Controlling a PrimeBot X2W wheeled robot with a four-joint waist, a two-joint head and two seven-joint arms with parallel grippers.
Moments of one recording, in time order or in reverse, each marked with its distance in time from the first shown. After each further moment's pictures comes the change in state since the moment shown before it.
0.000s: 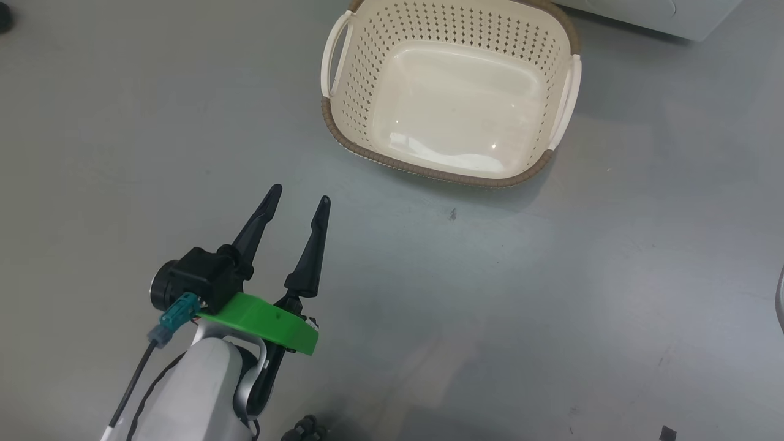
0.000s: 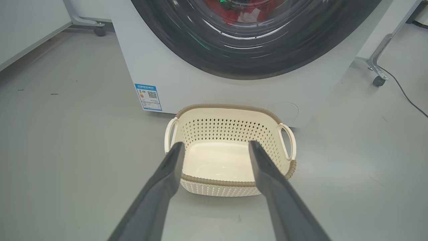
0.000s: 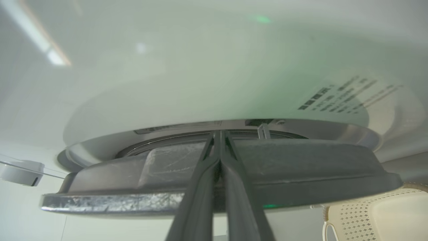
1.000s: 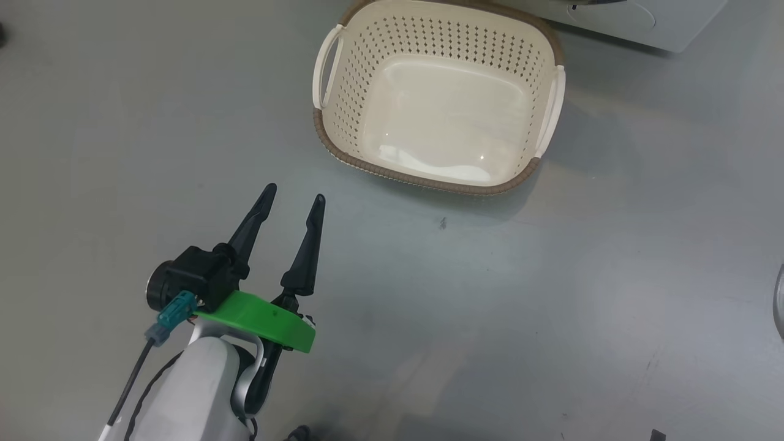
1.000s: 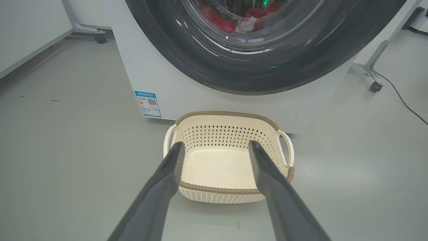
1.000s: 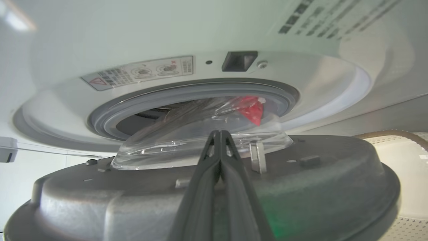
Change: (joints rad) left arm -0.003 -0.001 0.010 0.009 0.002 0.002 0.000; right arm -0.011 -0.011 0.014 0.138 0.014 0.000 0.181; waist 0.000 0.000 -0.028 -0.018
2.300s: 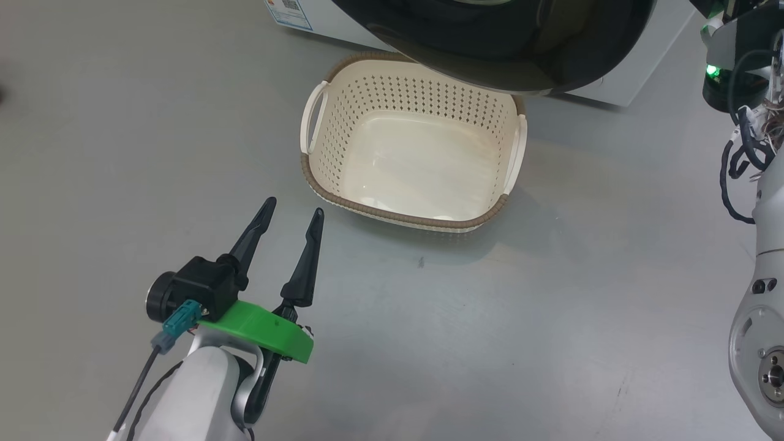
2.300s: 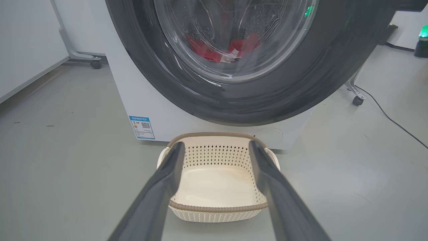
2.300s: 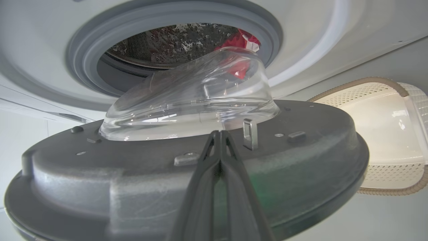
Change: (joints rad) left arm 0.021 0.000 0.006 0.023 0.032 0.000 0.000; right arm 0.187 0.051 0.037 0.019 0.016 0.000 0.098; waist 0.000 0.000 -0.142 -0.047
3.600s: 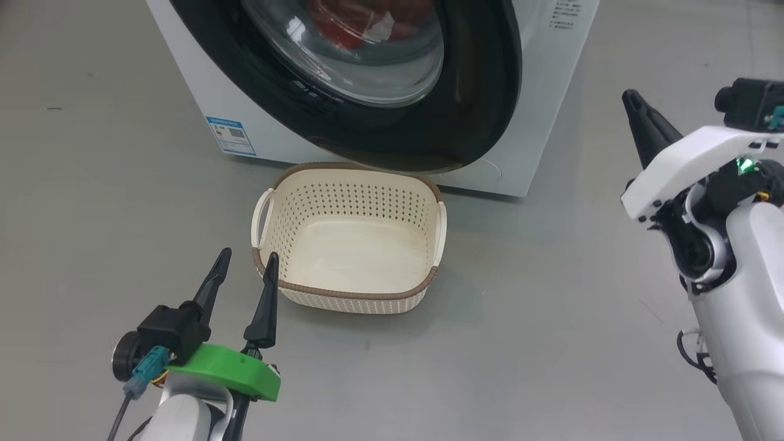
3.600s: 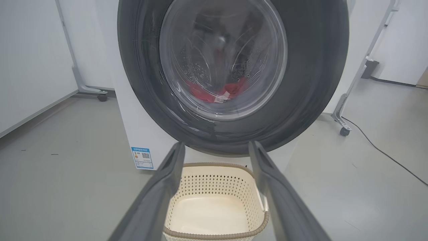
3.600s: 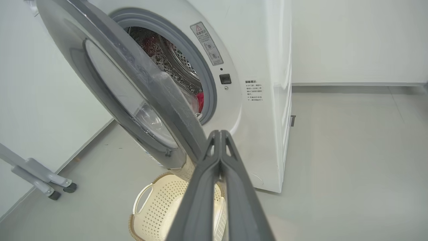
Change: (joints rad) left arm 0.133 0.004 0.114 -0.001 0.031 0.008 0.000; right arm 0.533 -0.131 0.408 -0.371 -0.492 0.248 -0.538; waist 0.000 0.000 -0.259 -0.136
